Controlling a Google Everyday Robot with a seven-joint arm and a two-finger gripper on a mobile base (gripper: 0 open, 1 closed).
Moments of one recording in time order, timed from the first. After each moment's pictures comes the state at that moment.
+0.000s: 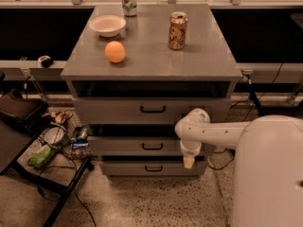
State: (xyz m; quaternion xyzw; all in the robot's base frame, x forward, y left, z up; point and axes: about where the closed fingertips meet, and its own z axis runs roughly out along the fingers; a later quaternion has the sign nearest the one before) arm 0.615 -0.177 0.412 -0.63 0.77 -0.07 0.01
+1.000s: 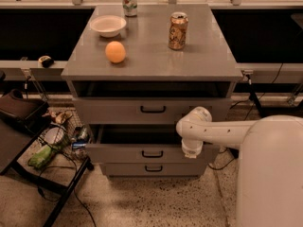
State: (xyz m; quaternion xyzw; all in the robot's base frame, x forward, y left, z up) arm 0.613 -0.178 0.424 -0.62 0.78 -0.07 0.01
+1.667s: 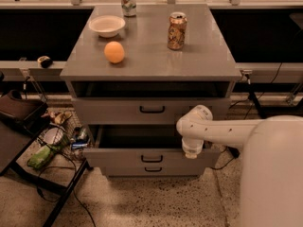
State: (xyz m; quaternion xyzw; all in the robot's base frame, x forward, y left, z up) arm 0.614 -0.179 0.438 -0.62 0.78 -0.07 0.02
